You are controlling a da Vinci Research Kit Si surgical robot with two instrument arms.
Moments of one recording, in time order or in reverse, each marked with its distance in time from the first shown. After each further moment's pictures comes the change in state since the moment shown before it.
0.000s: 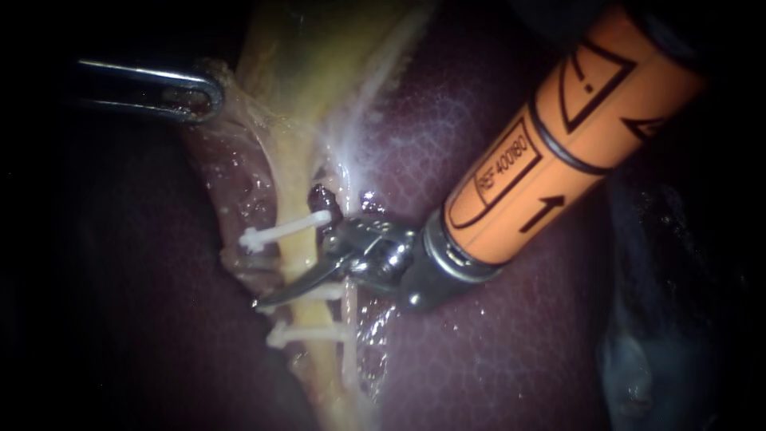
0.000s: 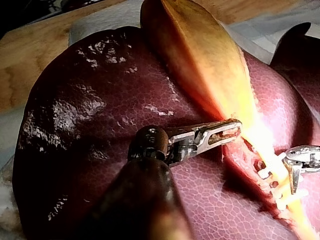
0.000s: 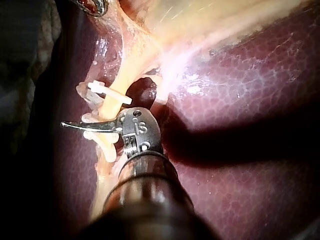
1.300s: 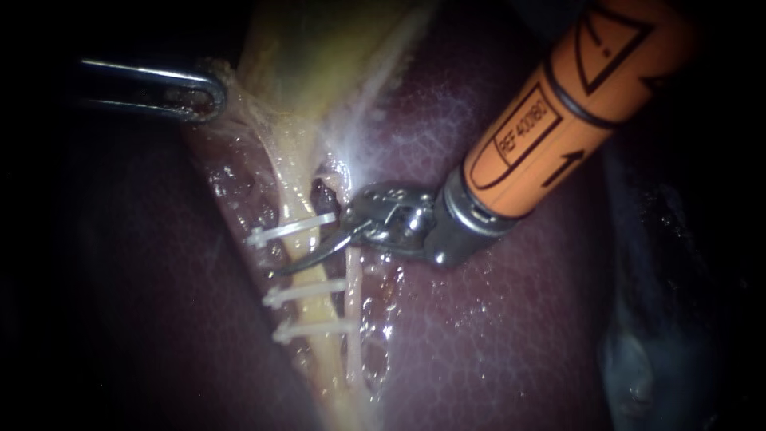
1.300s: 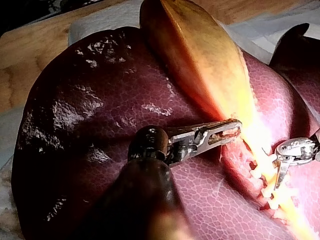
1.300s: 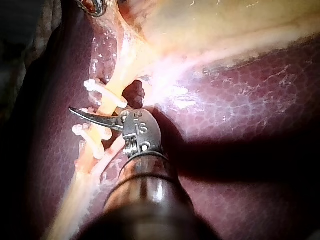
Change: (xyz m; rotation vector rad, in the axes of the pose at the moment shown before) right arm -0.002 0.003 -0.002 -0.239 -0.166 -0.031; left arm 0.000 0.000 0.000 -0.001 -0.001 0.000
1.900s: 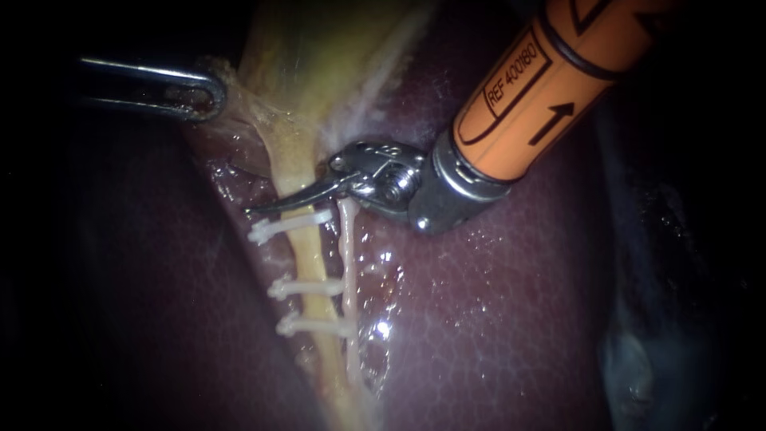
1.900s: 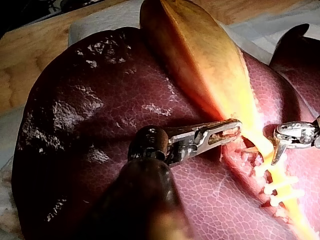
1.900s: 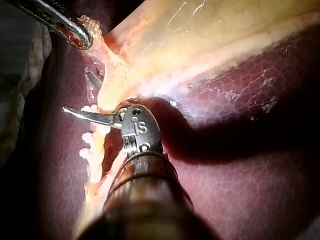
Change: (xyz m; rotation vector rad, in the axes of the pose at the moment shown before) right arm 0.007 0.001 -0.003 -0.035 0.217 -0.074; left arm 0.000 0.000 0.000 0.000 0.000 0.000
